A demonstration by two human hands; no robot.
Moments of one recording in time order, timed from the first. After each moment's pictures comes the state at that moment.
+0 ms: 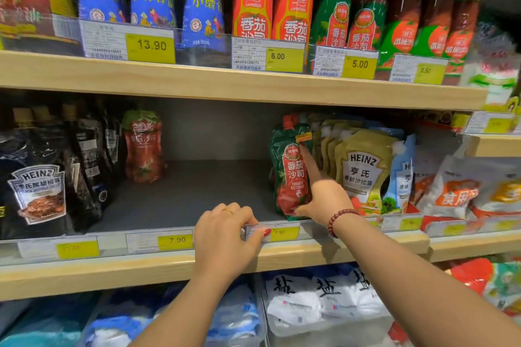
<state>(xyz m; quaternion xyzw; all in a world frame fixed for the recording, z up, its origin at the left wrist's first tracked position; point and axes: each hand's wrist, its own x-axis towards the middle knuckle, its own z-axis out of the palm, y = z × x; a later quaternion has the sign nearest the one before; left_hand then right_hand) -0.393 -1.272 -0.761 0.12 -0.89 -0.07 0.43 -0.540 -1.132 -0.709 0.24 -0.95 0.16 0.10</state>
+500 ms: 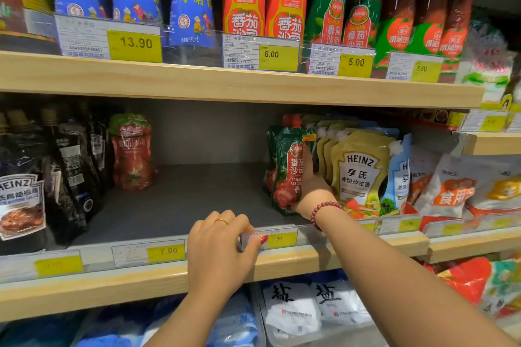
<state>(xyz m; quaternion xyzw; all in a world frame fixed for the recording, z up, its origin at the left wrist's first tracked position) -0.392 -1.270 -0.768 0.11 -0.89 -0.07 0.44 -0.555 -1.152 -0.704 0.18 -0.96 0.20 0.08</state>
